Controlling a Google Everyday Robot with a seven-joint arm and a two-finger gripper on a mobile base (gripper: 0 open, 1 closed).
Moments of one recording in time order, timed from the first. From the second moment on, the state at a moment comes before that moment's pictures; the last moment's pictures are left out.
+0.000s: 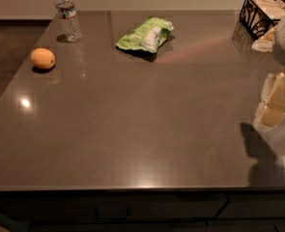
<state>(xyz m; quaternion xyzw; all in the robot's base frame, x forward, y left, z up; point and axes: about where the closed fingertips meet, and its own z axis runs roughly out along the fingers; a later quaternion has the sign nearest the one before) 0.438 -0.217 0.977 -0.60 0.78 -0.03 0.16</state>
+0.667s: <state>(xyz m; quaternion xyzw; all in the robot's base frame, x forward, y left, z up) 0.442 -0.216 0.978 -0.60 0.79 -0.03 0.16</state>
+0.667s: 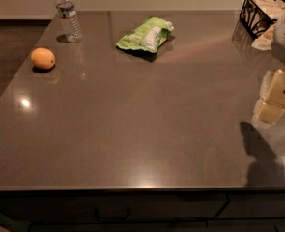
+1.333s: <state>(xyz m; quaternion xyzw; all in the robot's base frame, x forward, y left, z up) 0.506 -0.194 0.974 -0.56 0.81 -0.01 0.16</state>
